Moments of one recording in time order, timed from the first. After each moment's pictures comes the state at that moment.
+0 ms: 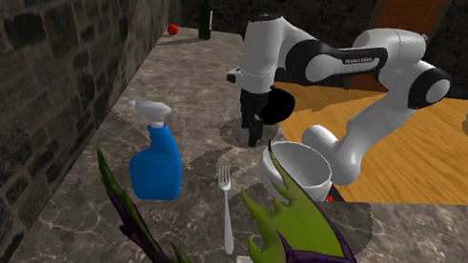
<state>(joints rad) 0.00 -0.81 -0.03 -2.45 -0.05 1.59 0.02</state>
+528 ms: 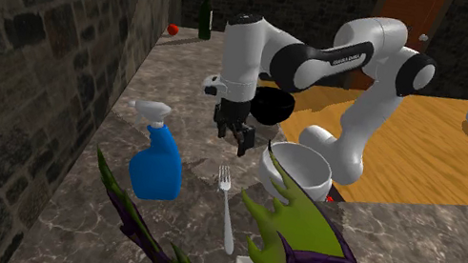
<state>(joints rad) 0.16 -0.60 -0.05 -2.32 -0.07 1.67 -0.29</state>
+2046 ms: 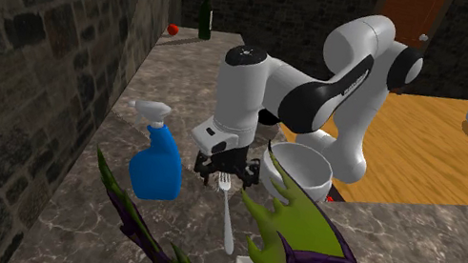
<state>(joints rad) 0.39 -0.40 0.00 -2.25 -0.06 1.80 -0.80</state>
